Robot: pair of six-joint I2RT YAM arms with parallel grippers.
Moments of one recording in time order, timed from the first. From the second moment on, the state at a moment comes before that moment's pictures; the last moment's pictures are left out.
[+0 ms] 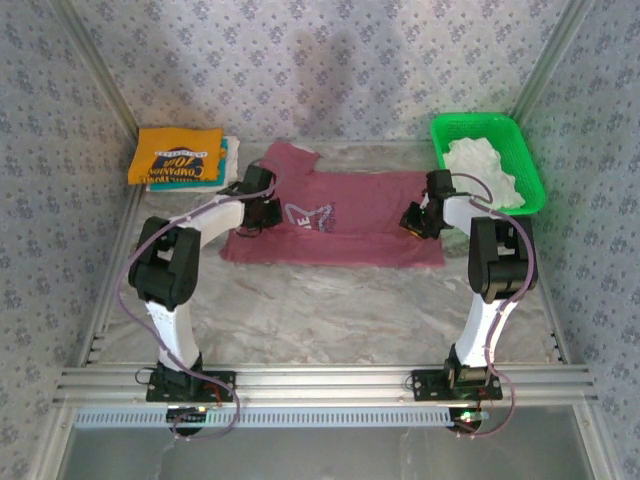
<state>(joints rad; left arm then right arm) -0.39 1.94 1.35 -0.45 0.01 -0.53 0.05 1.91 1.21 -0.45 -0.25 0.48</state>
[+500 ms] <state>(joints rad) -0.50 2.11 1.78 -0.60 -0.15 -0.34 0.05 1.89 1.18 -0.45 -0.27 0.48</state>
